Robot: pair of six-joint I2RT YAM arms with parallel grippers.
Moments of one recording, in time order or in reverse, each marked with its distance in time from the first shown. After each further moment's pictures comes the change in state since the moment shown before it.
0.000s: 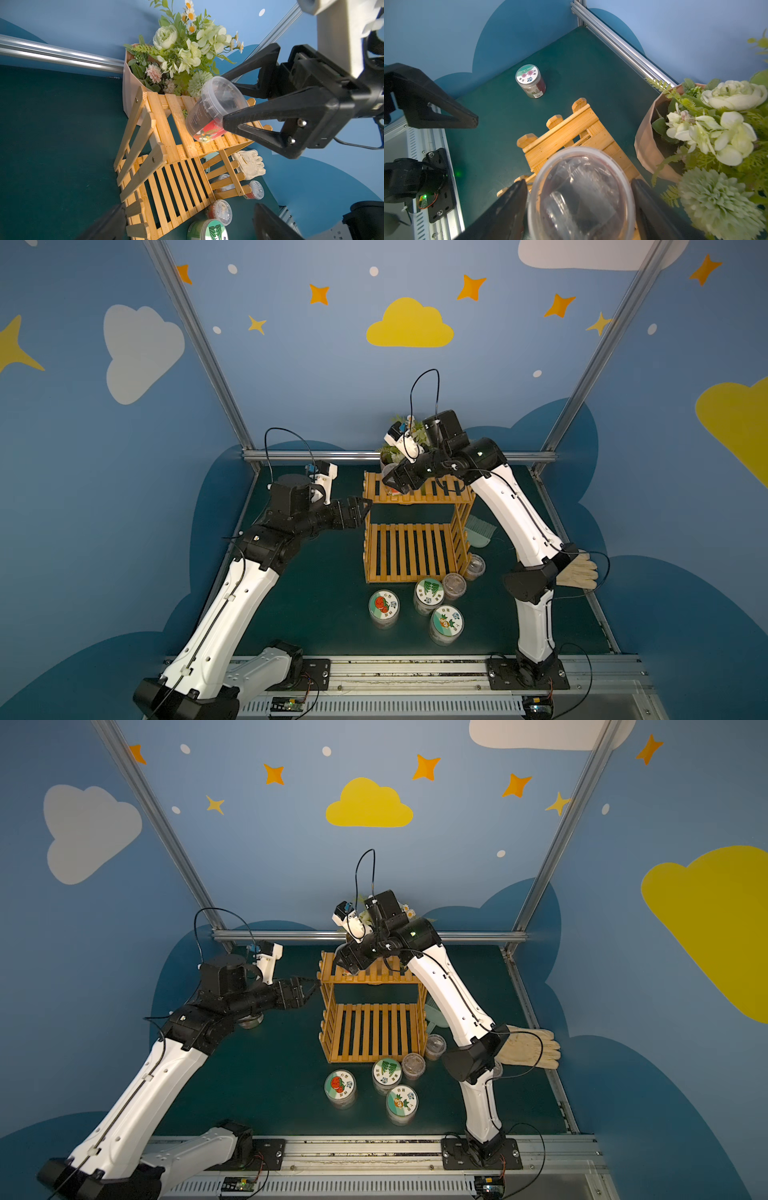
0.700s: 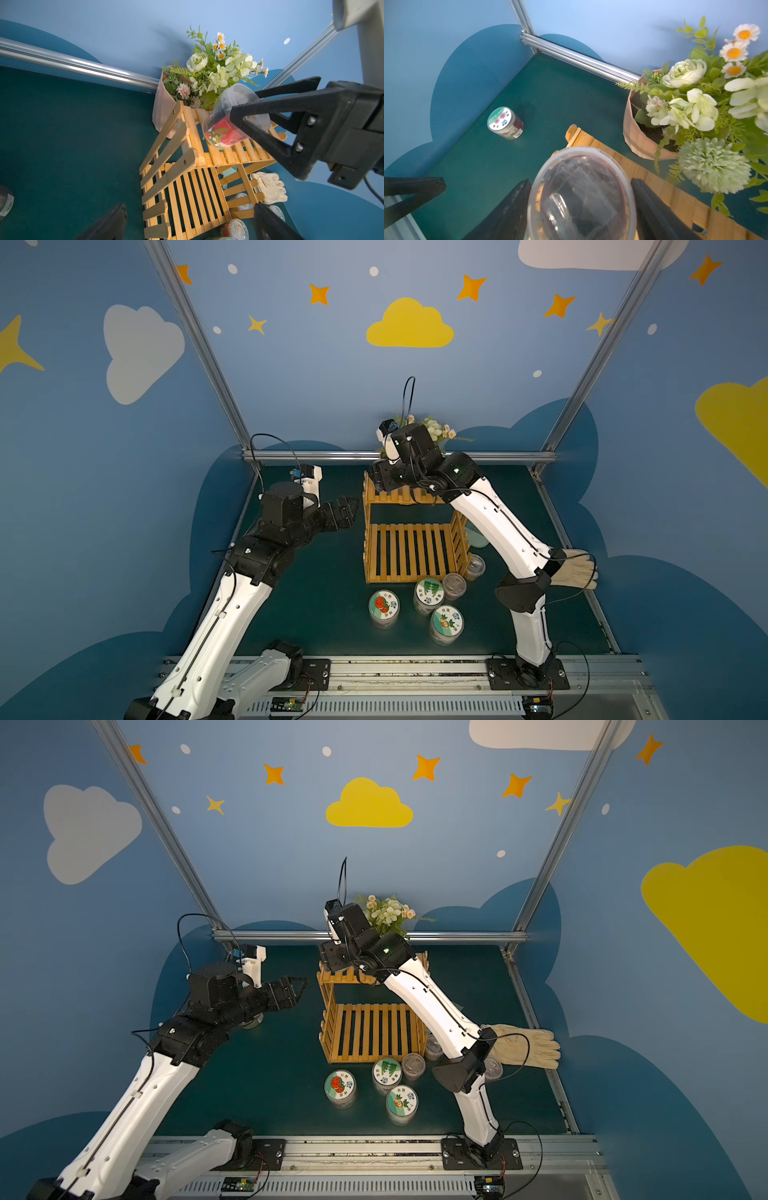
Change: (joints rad) left arm 0.000 -0.084 -0.040 -0.001 -0.194 -0.047; right arm 0.185 0.011 0.002 0.108 0.494 0.415
